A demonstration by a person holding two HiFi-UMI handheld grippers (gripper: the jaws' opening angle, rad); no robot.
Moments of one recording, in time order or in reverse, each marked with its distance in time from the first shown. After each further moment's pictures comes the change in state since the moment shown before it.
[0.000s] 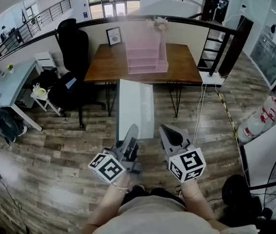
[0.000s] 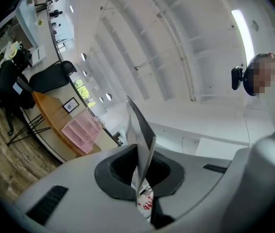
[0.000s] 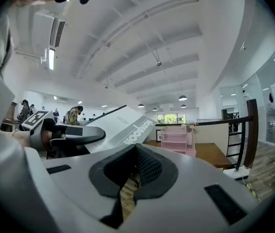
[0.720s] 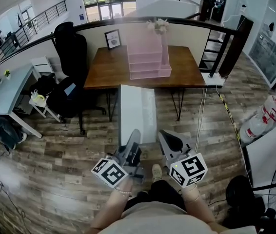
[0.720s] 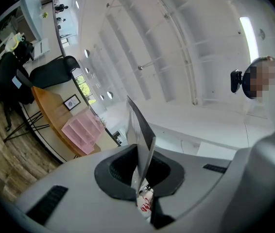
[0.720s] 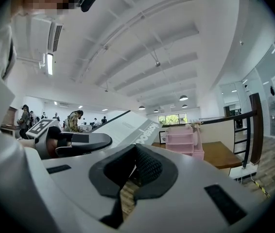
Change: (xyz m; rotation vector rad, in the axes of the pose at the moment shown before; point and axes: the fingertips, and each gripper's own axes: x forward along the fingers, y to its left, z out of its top) left arm 0.018 0.047 0.024 -0.052 0.004 -0.017; right arm 0.054 0.010 0.001 0.040 -0.036 0.021
